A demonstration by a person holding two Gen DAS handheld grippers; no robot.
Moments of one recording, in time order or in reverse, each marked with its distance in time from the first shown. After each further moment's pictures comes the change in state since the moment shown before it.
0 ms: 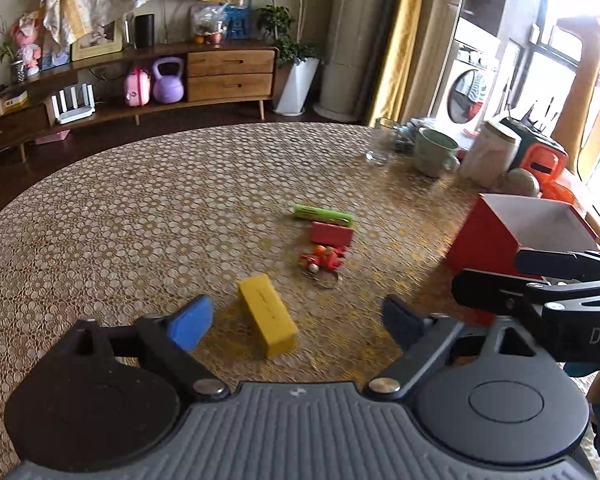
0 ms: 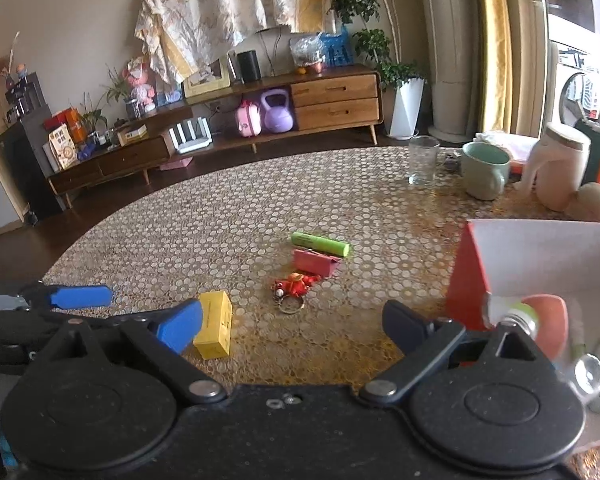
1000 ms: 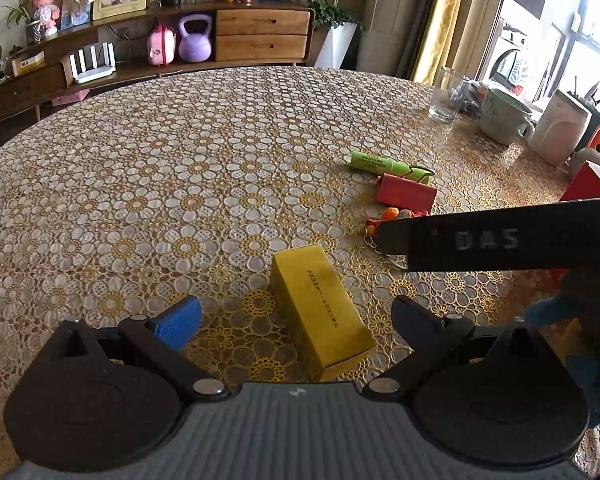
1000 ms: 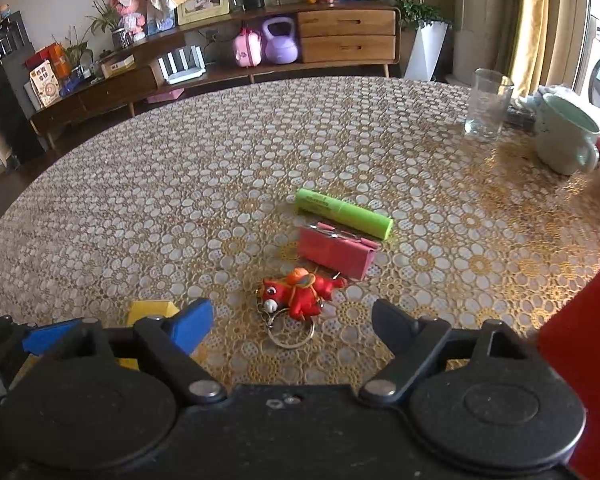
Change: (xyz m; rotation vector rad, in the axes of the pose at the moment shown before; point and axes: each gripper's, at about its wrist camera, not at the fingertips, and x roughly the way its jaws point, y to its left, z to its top) left arm 0.109 0.027 -0.020 -0.052 0.095 0.067; right arm 0.157 0.009 0.013 -0.057 0.206 -0.029
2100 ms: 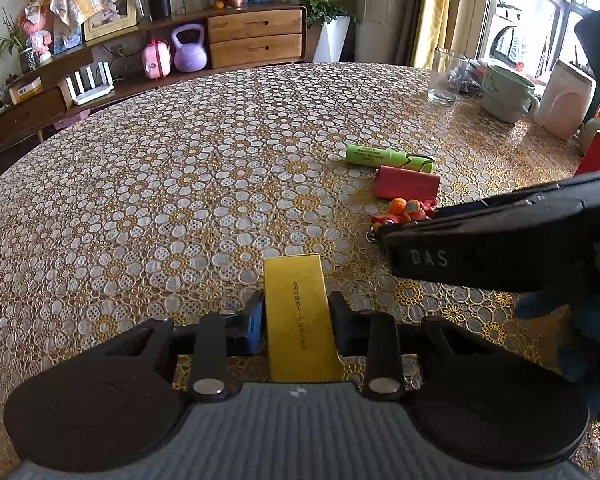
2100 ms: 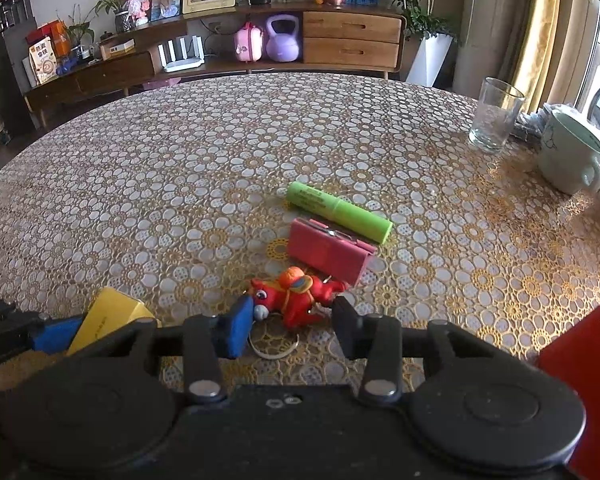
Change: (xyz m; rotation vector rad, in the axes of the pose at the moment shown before) left arm 0.014 -0.013 0.003 0.088 0.000 0.050; right arm 0.020 0.000 -0.002 -0.072 -0.015 -0.056
